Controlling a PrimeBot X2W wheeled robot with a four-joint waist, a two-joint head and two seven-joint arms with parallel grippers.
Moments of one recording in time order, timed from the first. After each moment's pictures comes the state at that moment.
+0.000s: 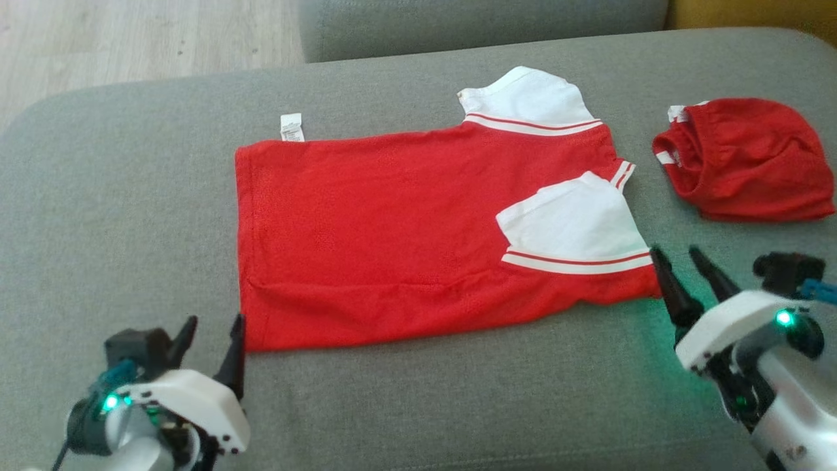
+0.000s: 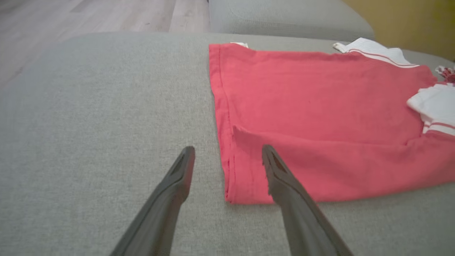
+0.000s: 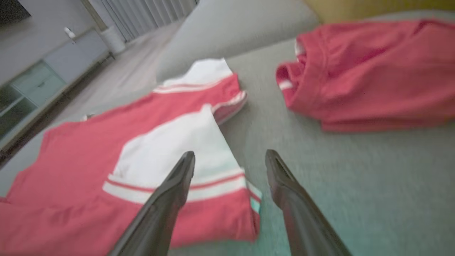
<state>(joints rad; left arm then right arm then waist) -0.13 0.57 -0.72 0.11 -0.84 0.39 -0.17 -0.41 -0.45 0.63 0.71 0.94 0.13 -0.18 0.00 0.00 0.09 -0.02</state>
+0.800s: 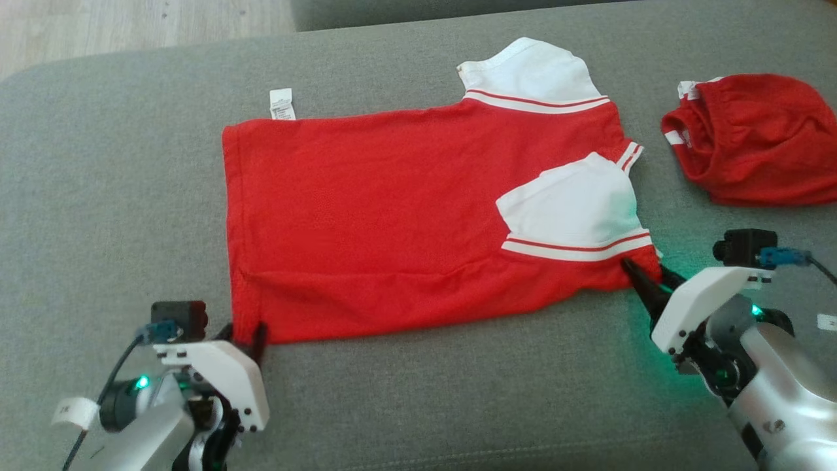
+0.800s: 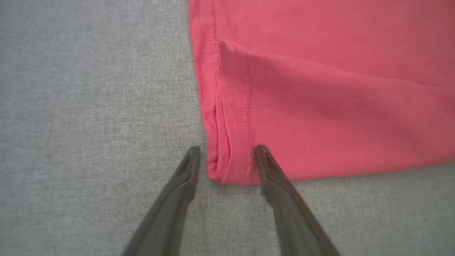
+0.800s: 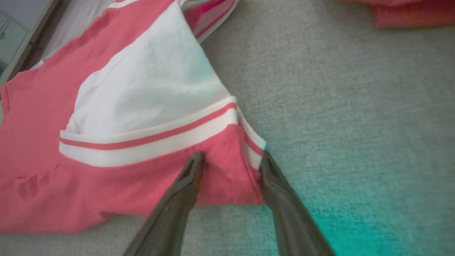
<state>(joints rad) -0.28 0.49 -0.80 0.33 -0.88 0.32 0.03 -0.46 -0.36 0.54 0.76 0.91 0.13 0.16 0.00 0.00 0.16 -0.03</state>
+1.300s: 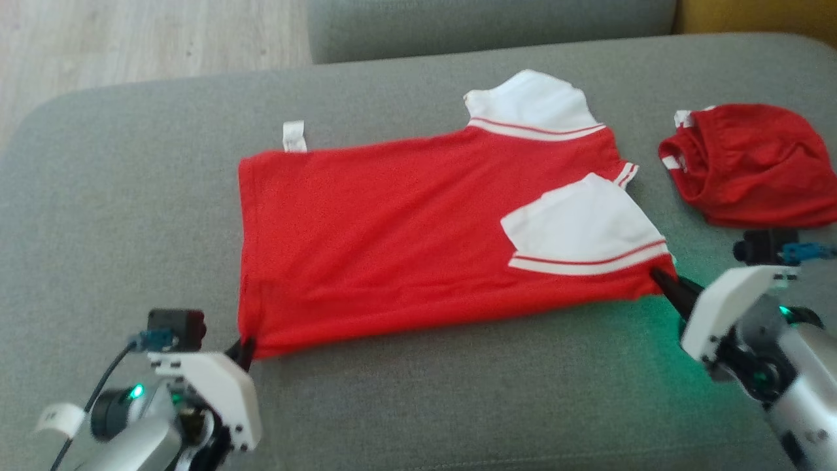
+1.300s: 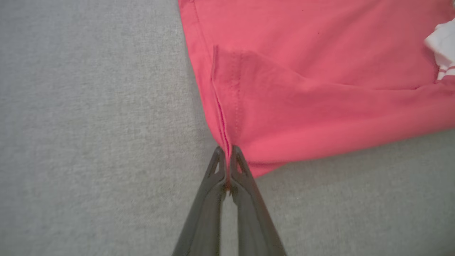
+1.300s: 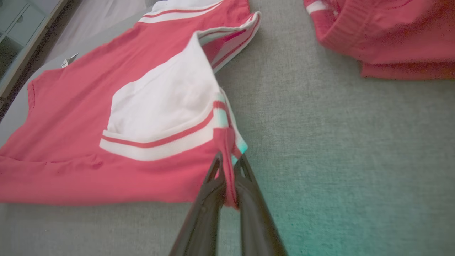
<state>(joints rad) -0.25 0.55 -0.81 0.23 -0.89 0.32 0.07 -0.41 -0.44 0.52 0.64 0.91 0.13 0.27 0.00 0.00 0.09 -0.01</state>
